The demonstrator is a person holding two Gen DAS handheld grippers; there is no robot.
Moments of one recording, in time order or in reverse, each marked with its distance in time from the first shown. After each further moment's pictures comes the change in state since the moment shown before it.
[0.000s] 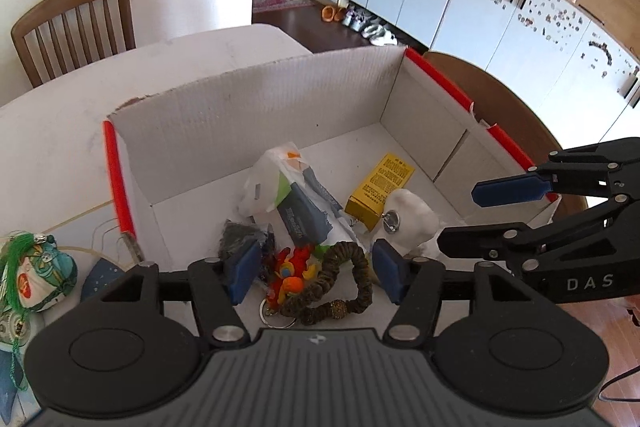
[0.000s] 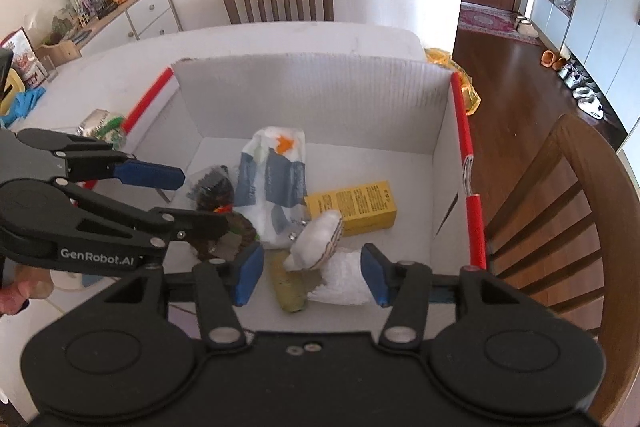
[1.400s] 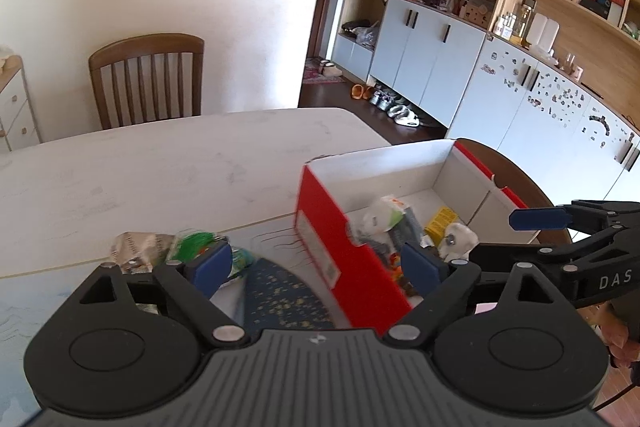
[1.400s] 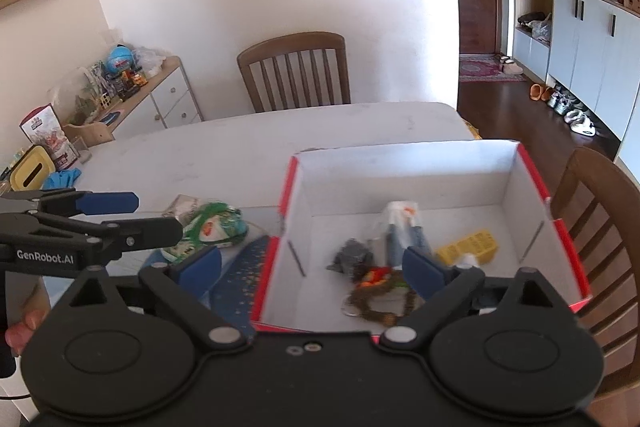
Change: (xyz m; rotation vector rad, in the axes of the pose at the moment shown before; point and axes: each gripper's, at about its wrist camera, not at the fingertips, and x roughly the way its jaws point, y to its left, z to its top) left arm -0.155 0.117 -0.053 -0.076 -0.235 0.034; right arm -0.044 0.142 0.006 0.120 -0.233 -0.005
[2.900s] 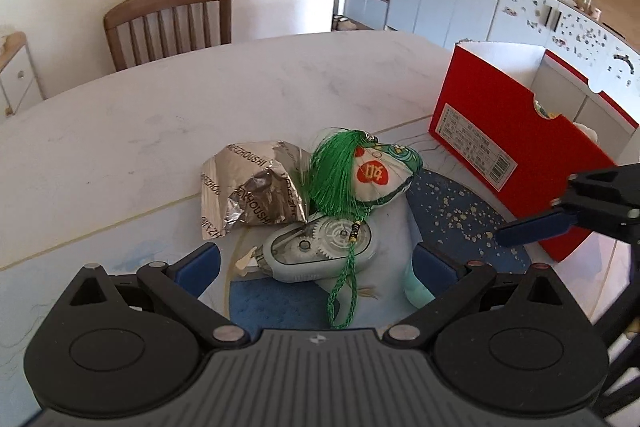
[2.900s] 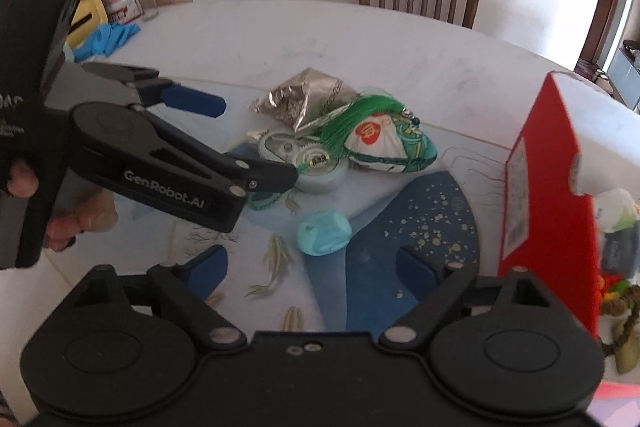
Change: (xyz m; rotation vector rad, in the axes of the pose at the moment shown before) left arm 0.075 0.144 -0.068 0.103 0.116 0.033; right arm 0.146 0.142 -0.053 -0.311 0.247 0.105
